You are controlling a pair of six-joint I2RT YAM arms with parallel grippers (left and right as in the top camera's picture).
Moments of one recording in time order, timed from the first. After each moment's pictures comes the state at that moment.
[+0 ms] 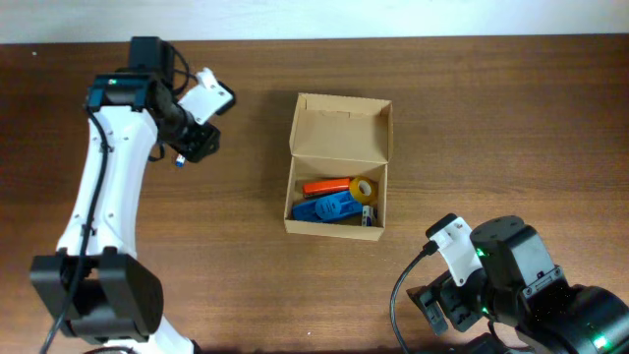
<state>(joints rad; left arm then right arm) 0.01 1.82 1.73 -1.20 0.19 0.65 0.50 0.81 1.14 -1.41 -0.12 -0.05</state>
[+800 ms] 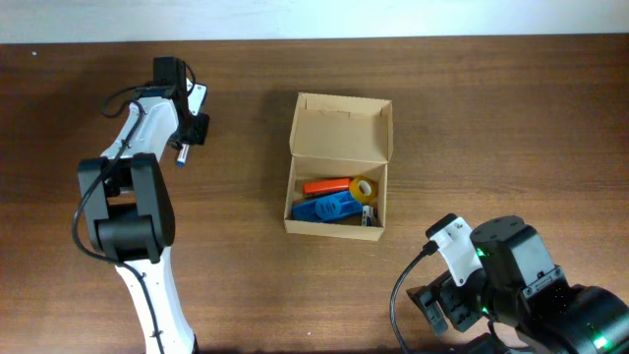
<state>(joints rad) 0.06 2.28 1.73 -0.71 -0.10 0.28 0.50 0.81 1.14 -1.41 -0.12 -0.05</state>
